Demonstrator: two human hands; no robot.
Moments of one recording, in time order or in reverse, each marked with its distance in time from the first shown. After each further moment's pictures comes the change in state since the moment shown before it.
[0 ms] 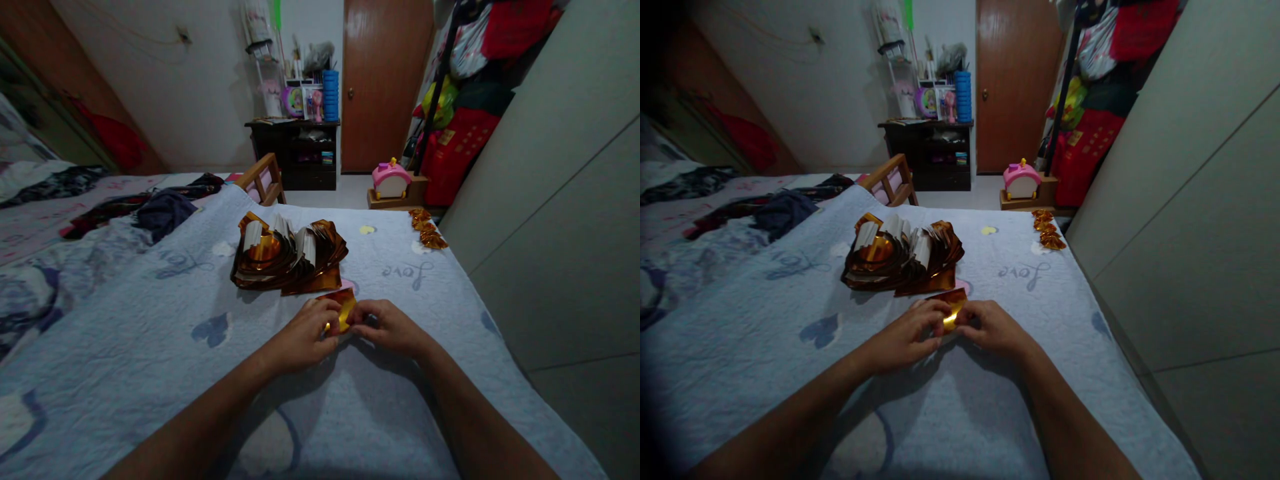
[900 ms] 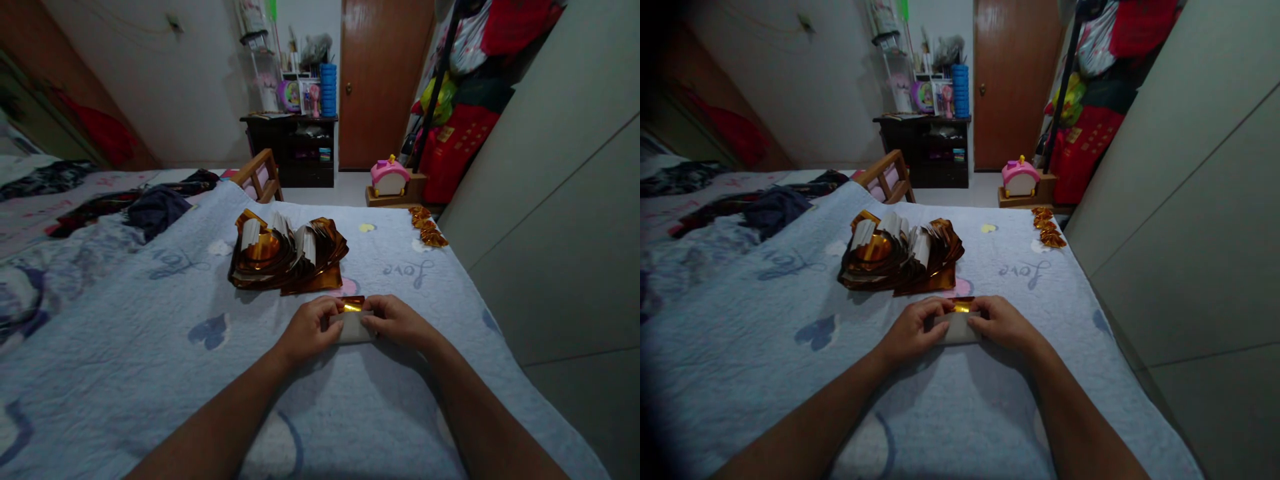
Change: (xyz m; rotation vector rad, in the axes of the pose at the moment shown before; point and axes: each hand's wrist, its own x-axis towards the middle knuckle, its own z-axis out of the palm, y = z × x) left_hand 0.013 -0.025 0.023 -0.205 0.247 0.054; right_hand 0.000 0.012 -0.006 0.167 -0.022 0.282
